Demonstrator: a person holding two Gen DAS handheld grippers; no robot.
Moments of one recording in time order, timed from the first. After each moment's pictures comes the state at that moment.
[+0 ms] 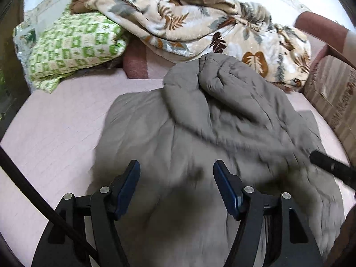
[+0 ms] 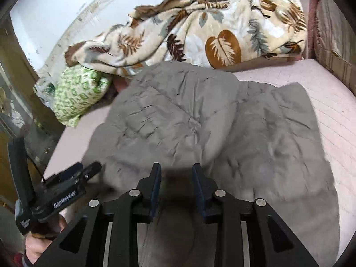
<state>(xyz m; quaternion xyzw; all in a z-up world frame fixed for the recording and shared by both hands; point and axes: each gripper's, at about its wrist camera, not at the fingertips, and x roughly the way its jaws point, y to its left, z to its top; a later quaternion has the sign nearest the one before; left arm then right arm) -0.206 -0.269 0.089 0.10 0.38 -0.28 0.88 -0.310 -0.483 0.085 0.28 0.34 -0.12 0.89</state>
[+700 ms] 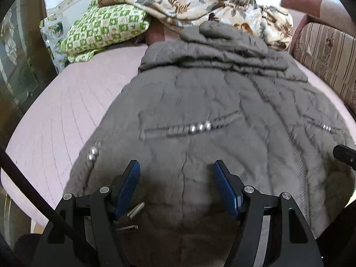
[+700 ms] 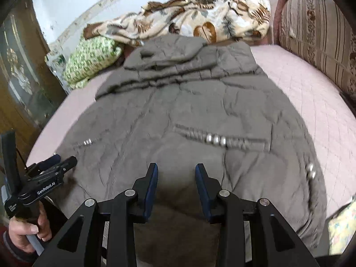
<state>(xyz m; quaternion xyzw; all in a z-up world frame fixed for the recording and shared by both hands) -0.392 -0.137 0.032 0.14 0.39 -0.24 0.88 -0.518 -0.347 0.053 0.23 0.37 -0.16 0.89</state>
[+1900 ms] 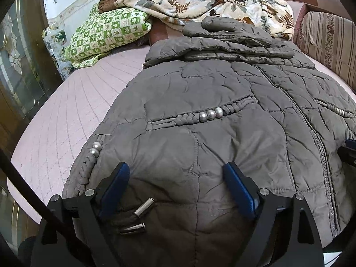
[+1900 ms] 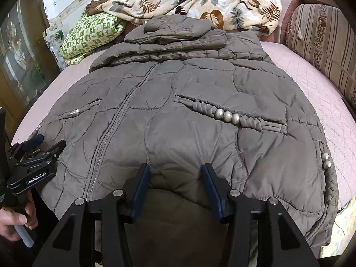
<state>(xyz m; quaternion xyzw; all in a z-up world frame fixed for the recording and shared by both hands) -0.394 -0.134 0.014 0.18 0.36 -0.22 0.89 -0.504 -0.329 0.024 0.17 0.41 -0.16 0.88</state>
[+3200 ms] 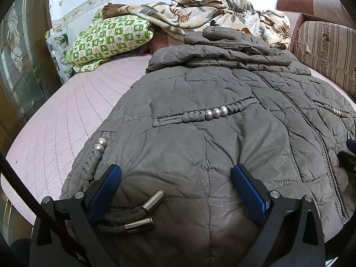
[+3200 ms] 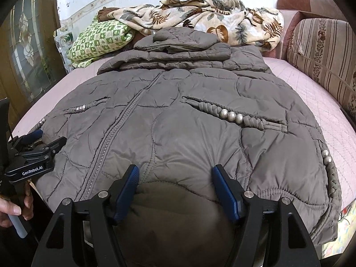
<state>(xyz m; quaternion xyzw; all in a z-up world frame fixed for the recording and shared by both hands) -0.401 -0.118 0.003 0.15 0.32 -0.24 0.90 -0.517 -0.313 0.014 0.13 0.37 -0.17 0.91</state>
